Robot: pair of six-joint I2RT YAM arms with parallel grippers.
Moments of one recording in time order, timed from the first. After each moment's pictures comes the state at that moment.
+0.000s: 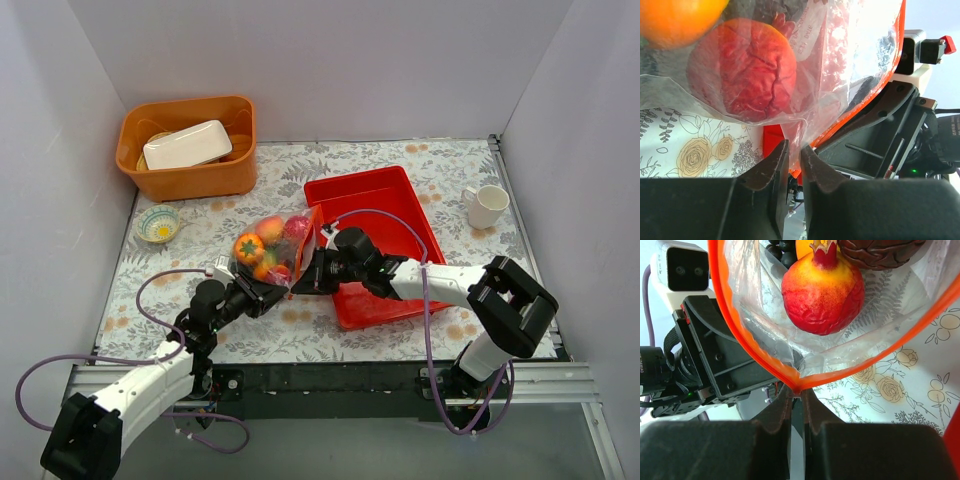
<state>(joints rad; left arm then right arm) -0.48 0.69 0.05 0.32 0.28 -1.37 0.92 1.58 0.82 0.21 -0.39 1.07</state>
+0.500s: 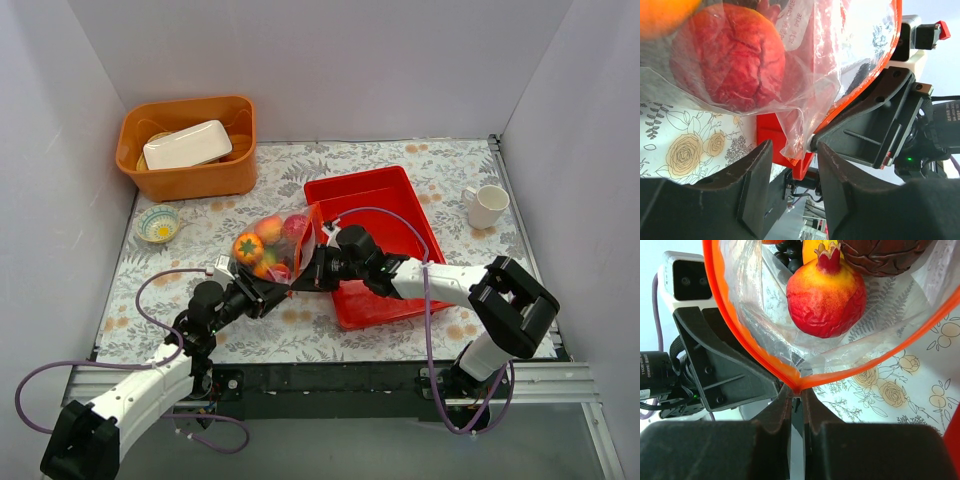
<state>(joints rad) -0.48 0.64 0.05 0.31 0.30 -1.37 0.91 1.58 0.82 0.24 -0.39 1.07</state>
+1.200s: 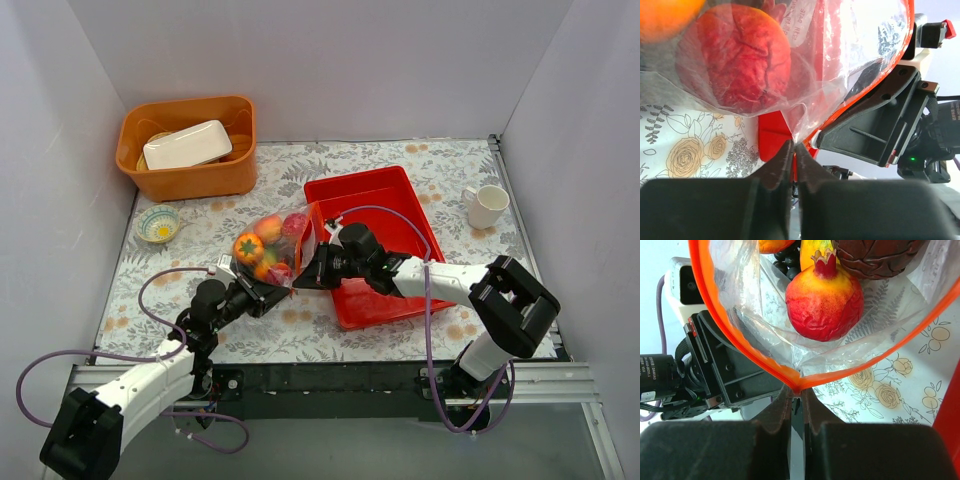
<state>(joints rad) -0.49 0.72 0.05 0.37 0.30 -1.37 0.89 1.58 0.82 0.24 -0.39 1.08</state>
